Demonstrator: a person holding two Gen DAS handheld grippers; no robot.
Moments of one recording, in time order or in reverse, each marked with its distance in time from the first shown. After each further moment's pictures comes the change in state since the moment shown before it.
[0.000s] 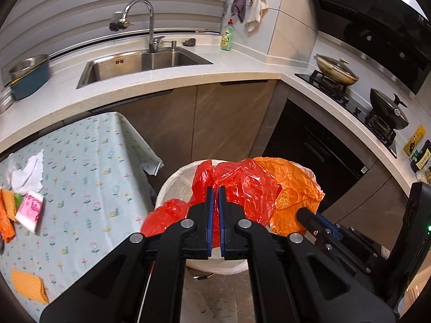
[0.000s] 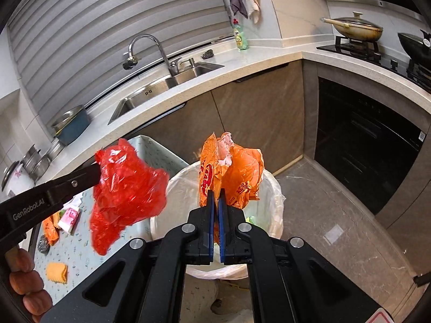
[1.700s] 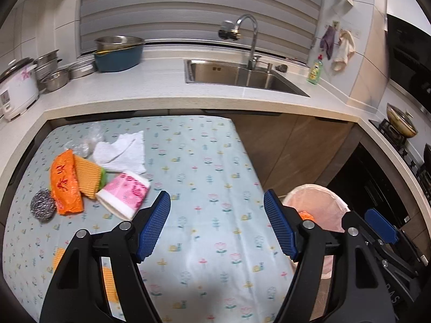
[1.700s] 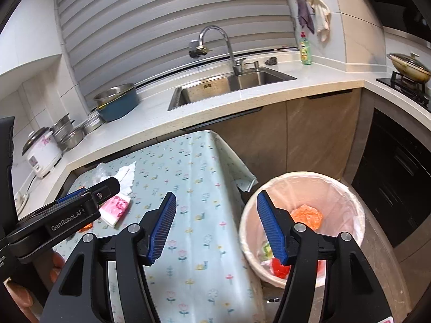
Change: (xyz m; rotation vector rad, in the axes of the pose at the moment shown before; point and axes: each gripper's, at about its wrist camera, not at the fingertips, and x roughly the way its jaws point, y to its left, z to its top) left arm -0.074 0.178 -0.032 -0.261 -0.109 0.308; right arm 0.002 0.158 -0.008 -0.204 -0.011 0.158
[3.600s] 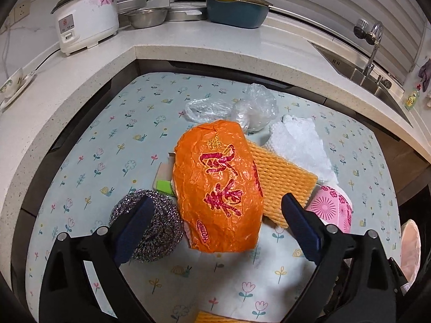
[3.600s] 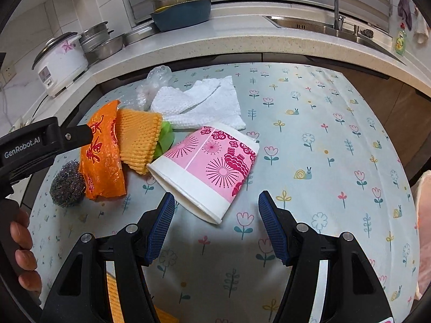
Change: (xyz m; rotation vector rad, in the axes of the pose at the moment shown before) left arm 0.080 0.273 0.000 -0.252 0.153 0.297; right arm 0.194 0.233 -0.077 -0.247 0.304 0.124
